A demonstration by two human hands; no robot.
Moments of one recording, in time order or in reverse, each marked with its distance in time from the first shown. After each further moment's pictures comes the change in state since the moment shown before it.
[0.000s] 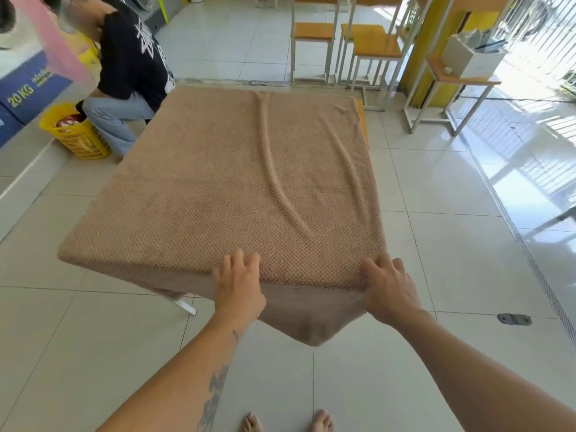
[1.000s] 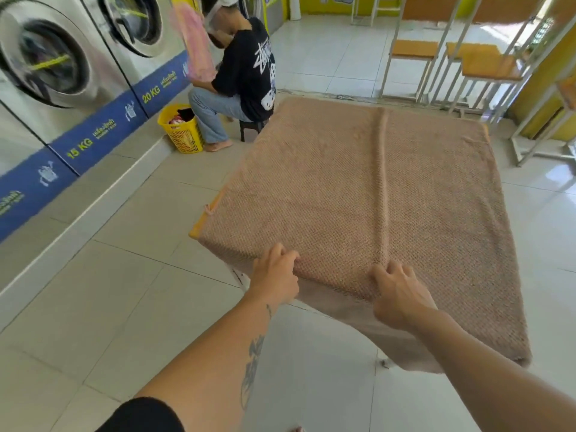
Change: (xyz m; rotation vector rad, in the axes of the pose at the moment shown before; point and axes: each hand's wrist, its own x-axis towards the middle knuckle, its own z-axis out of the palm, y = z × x) left_hand 0.022 -0.142 -0.044 -0.171 -0.203 -0.108; right_hand 0.043 -0.182 0.006 -0.031 -0.135 -0.247
